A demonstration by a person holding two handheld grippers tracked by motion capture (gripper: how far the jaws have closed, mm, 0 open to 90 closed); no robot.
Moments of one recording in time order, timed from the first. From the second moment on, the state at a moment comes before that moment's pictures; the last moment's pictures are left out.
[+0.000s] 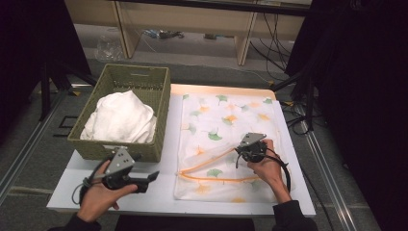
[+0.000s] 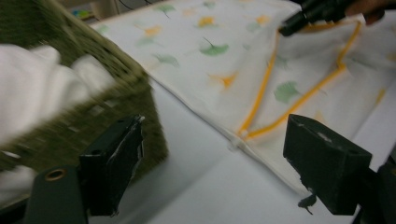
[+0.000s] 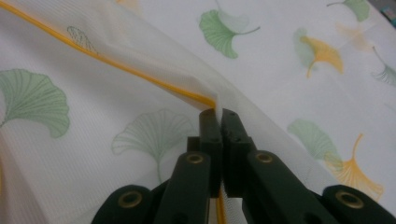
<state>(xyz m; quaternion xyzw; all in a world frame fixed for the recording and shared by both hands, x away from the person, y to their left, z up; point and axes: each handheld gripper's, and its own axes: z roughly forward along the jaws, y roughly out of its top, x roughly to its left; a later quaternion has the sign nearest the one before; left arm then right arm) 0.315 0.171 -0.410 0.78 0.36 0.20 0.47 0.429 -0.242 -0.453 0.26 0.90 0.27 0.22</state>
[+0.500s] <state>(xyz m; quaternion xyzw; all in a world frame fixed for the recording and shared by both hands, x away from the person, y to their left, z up) 0.436 0.232 -0.357 0.78 0.45 0.26 0.34 0.421 -0.236 -0.425 0.22 0.89 0.29 0.28</state>
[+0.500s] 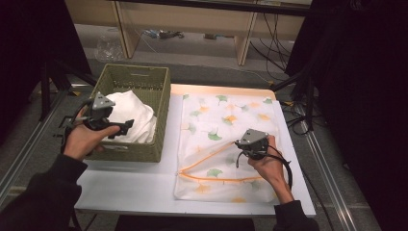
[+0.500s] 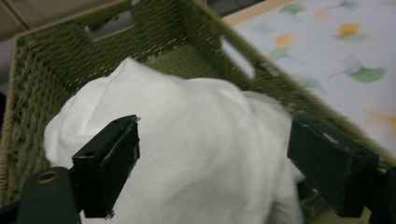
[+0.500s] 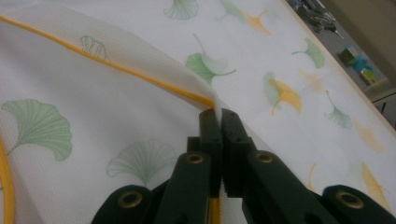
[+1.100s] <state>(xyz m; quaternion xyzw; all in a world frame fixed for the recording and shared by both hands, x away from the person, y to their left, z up) 0.513 0.233 -0.388 0.80 0.49 0.23 0.25 0.419 -0.232 -0.417 0.20 0.89 0.29 0.28</state>
